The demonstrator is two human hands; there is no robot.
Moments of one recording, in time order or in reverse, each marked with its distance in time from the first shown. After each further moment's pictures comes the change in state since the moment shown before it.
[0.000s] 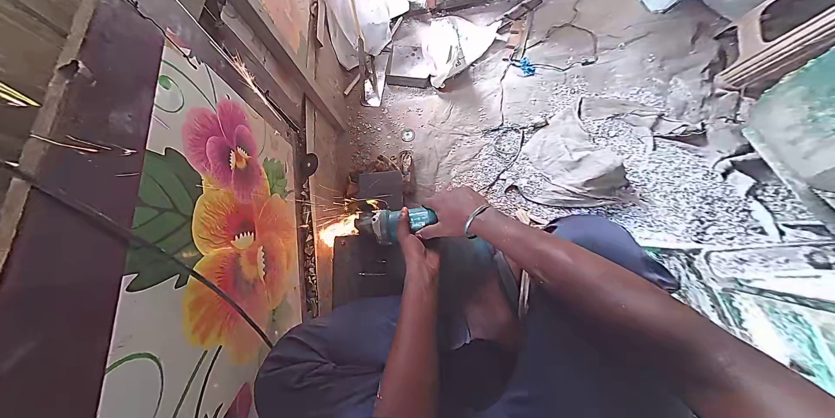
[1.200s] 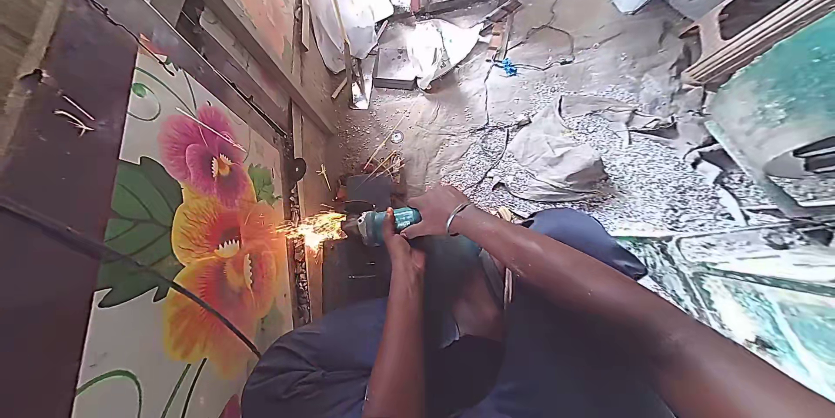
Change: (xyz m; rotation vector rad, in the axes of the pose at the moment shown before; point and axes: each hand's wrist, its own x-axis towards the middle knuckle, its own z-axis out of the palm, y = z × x) left_hand 0.003 0.001 -0.001 0.030 -0.016 0.037; right_hand 0.005 0.000 0.003 0.026 0.019 -0.004
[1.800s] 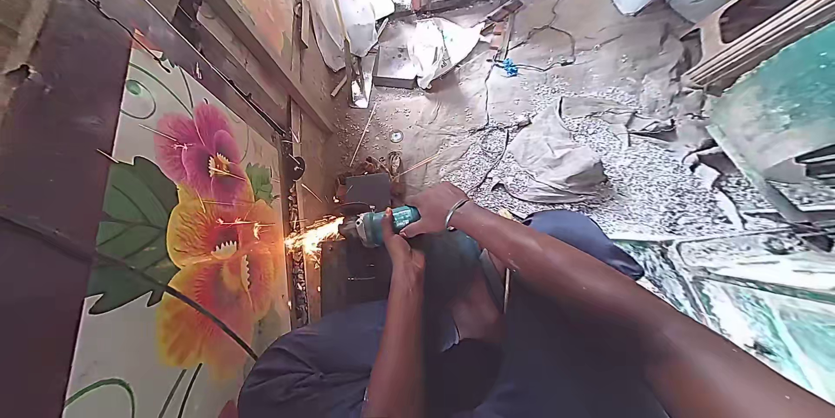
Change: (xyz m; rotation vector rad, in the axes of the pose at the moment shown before) left_hand 0.008 -0.002 -0.001 -0.006 0.012 -0.004; right_hand 0.008 0.003 -0.007 -0.007 -0.014 -0.039
